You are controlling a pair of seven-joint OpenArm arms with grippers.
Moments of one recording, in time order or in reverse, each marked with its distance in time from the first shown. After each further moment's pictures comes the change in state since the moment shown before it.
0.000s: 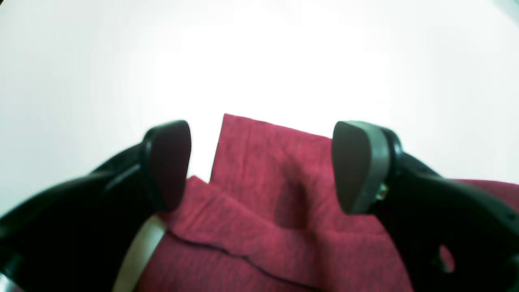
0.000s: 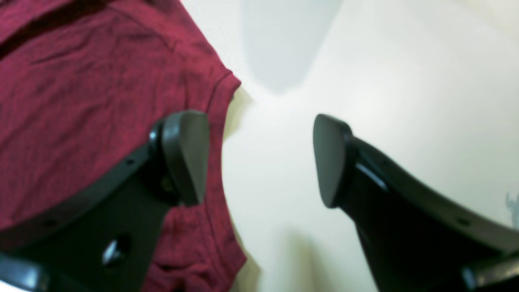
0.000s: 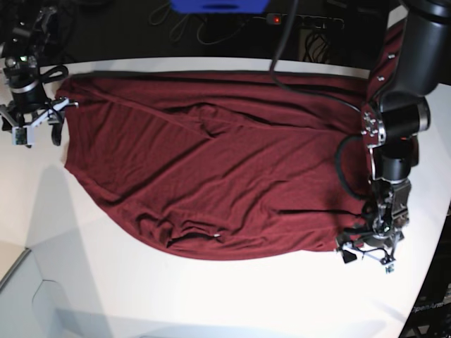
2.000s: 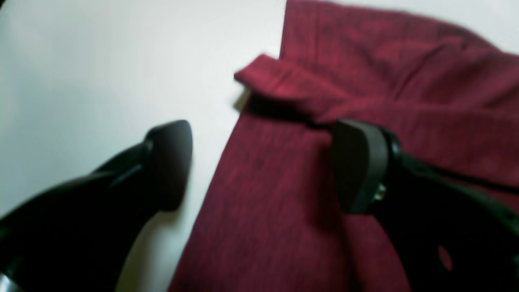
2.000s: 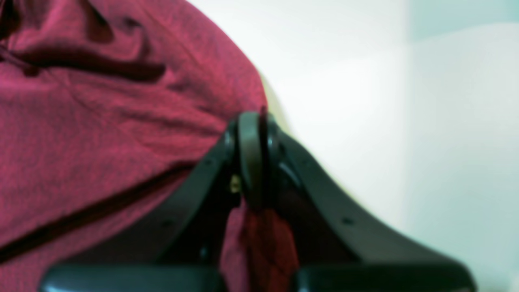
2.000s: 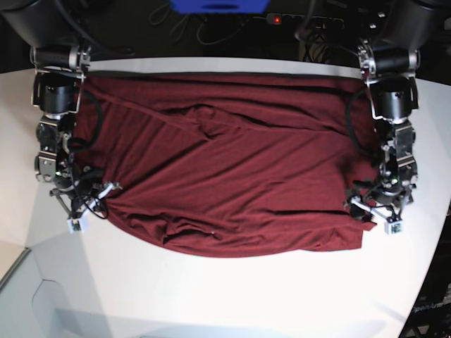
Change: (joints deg) left arm 20.6 -1.7 0.0 27.0 -0.3 -0.9 11.0; right arm 42.1 4.7 -21.5 -51.3 0.2 -0.2 -0.8
